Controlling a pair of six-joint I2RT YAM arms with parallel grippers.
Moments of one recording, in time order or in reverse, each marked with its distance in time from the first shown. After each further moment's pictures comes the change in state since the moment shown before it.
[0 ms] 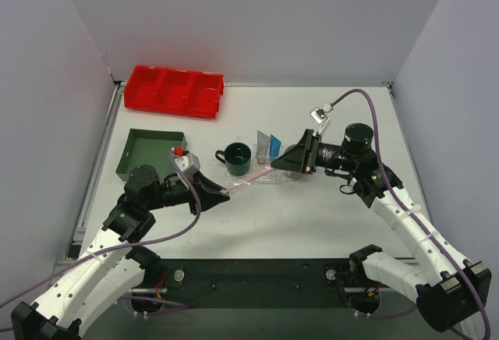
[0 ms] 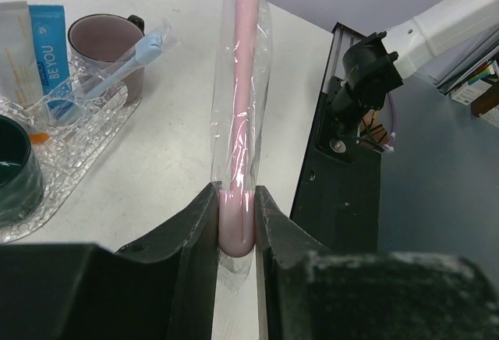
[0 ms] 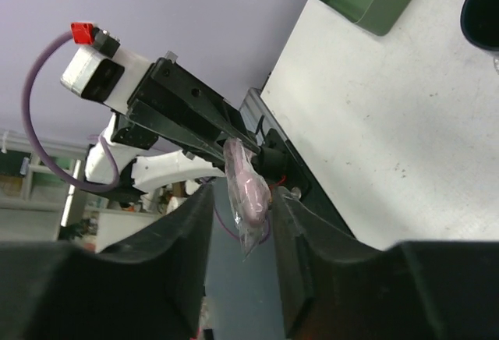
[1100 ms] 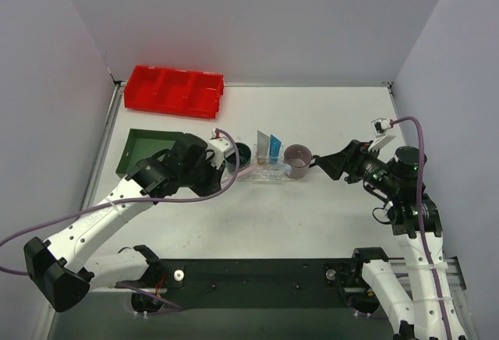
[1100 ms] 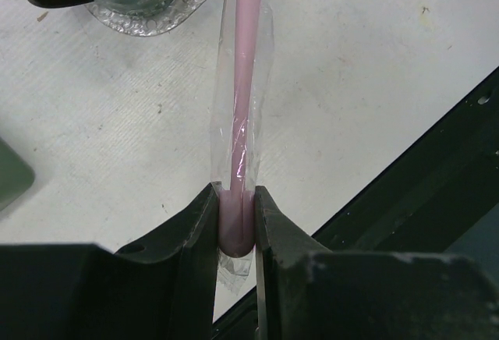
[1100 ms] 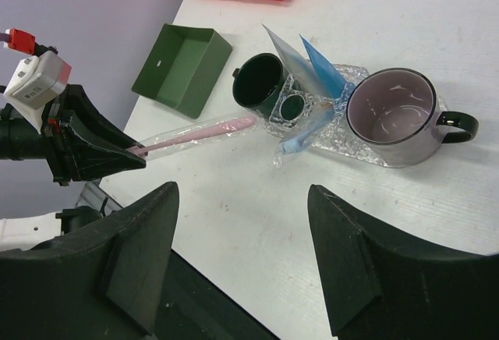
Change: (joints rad) left arm -0.188 0.440 0.519 -0.819 -0.659 0.167; right arm -0.367 -0.326 -0.002 -0.404 0.222 -0.425
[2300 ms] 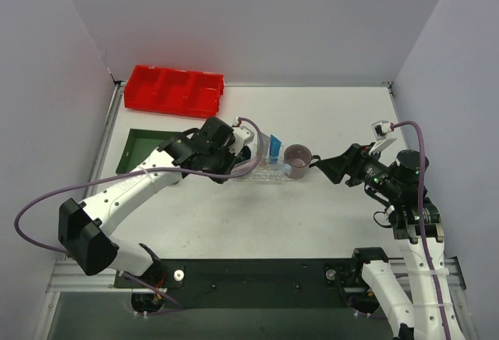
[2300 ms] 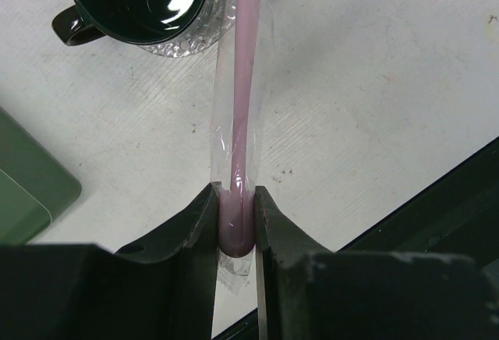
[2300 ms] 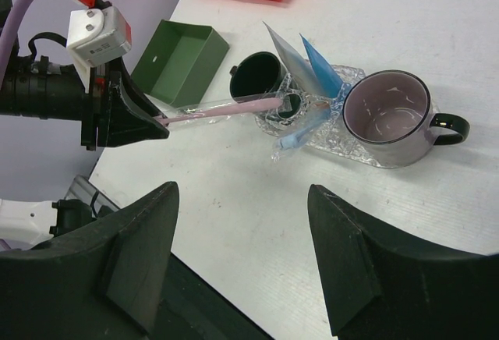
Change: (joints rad) left arm -0.047 0.313 0.250 -0.099 -0.122 0.055; right arm 0.000 -0.031 0.000 -0.029 0.001 -0.044
